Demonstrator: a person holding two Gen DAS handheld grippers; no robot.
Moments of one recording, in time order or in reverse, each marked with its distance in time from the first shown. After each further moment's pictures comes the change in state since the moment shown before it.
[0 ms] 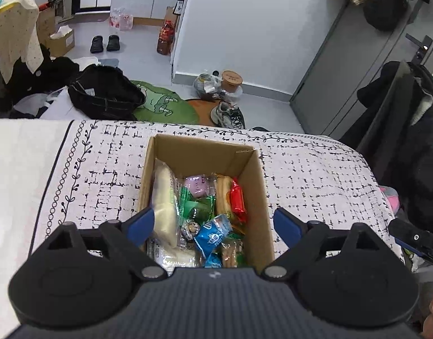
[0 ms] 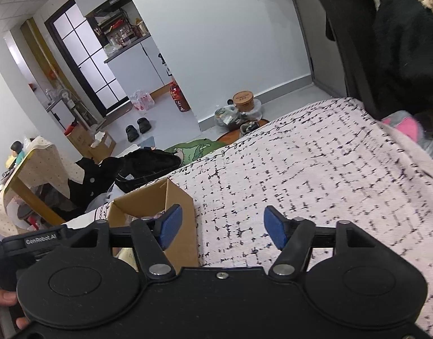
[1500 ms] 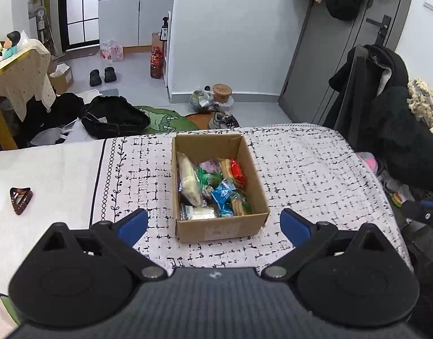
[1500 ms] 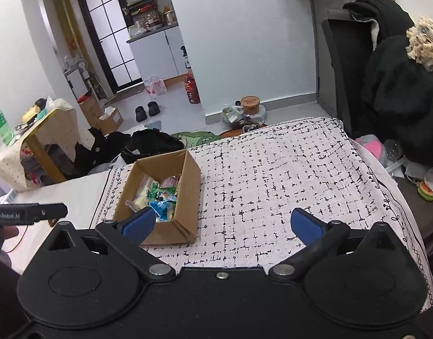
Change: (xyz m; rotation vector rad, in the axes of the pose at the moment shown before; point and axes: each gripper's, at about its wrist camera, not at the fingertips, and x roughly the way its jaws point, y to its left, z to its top) left arm -0.137 0.005 -0.055 0.153 -0.062 0.017; right arm -0.110 0.029 -0.035 -0.194 0.013 -0.031
